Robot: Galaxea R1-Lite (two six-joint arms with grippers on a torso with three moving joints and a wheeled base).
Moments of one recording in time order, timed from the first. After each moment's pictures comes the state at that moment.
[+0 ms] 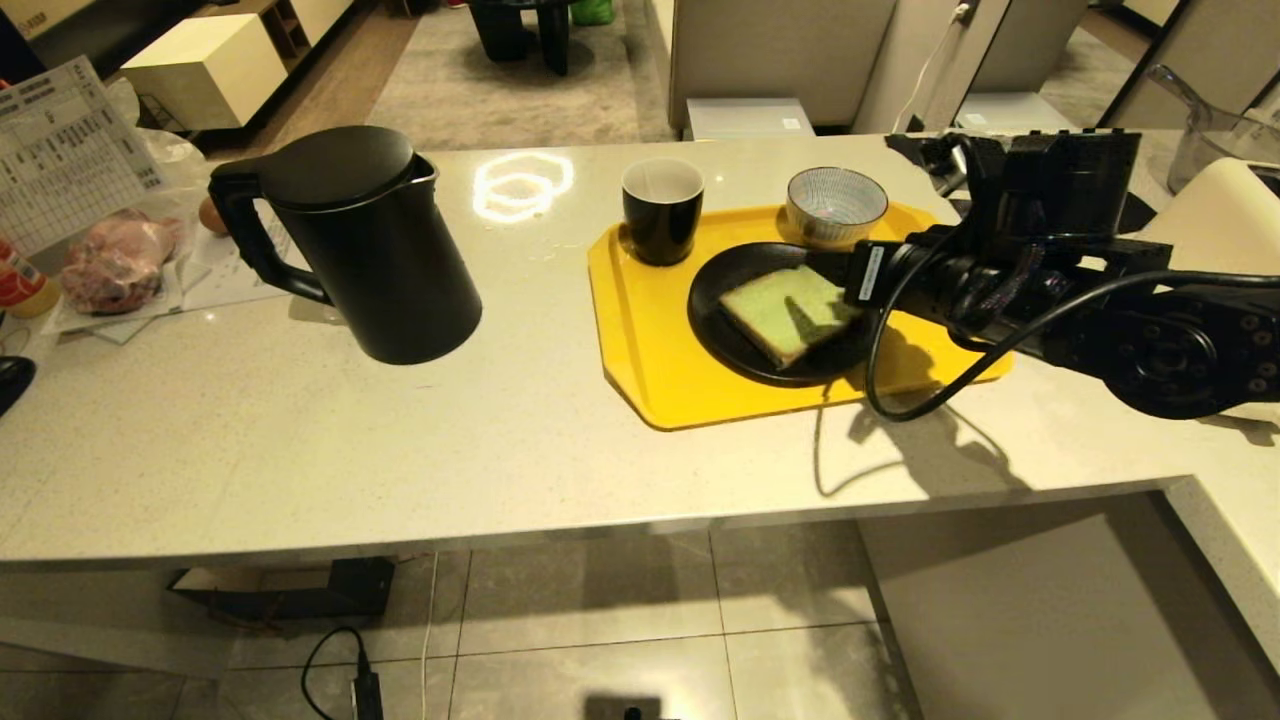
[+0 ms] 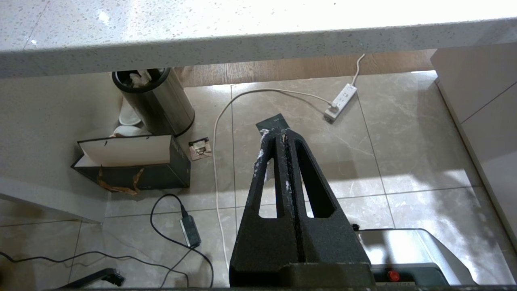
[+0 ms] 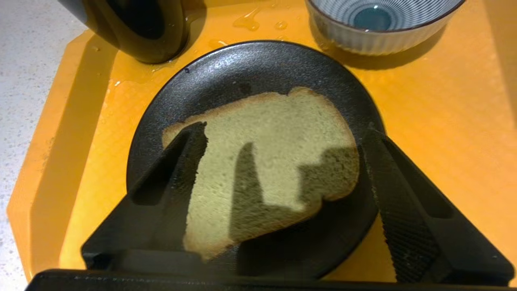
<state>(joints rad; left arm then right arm) 0.00 0.00 0.00 0.00 0.00 0.00 0.37 1.84 -1.35 -0.40 -0.10 0.13</state>
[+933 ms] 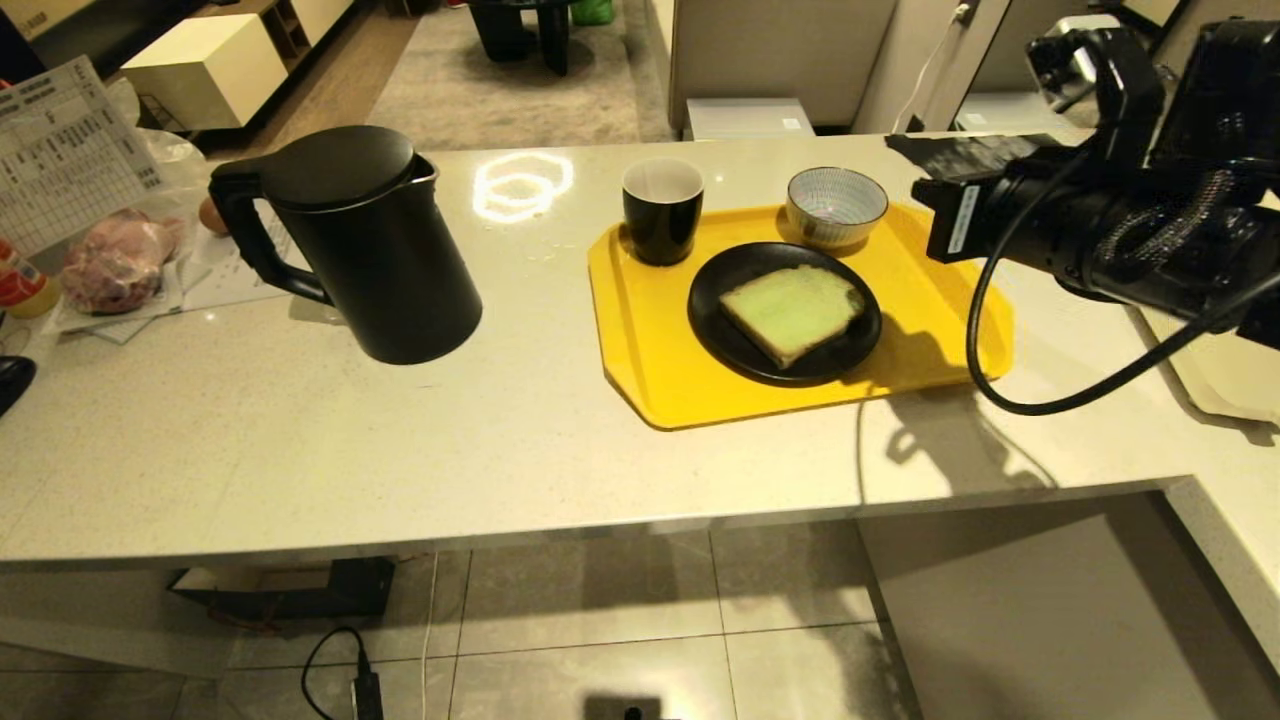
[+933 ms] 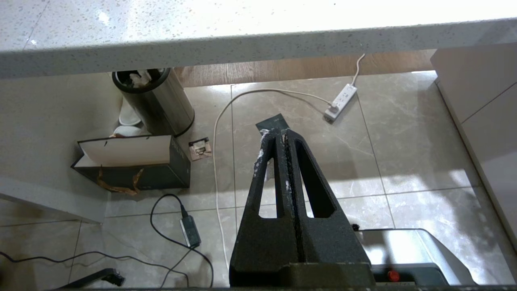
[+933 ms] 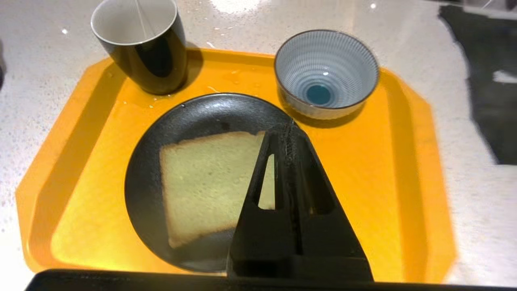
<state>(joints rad) 0.00 0.00 0.00 0.00 0.00 0.00 0.36 1.63 -1.29 -0.38 -0.11 -0.08</state>
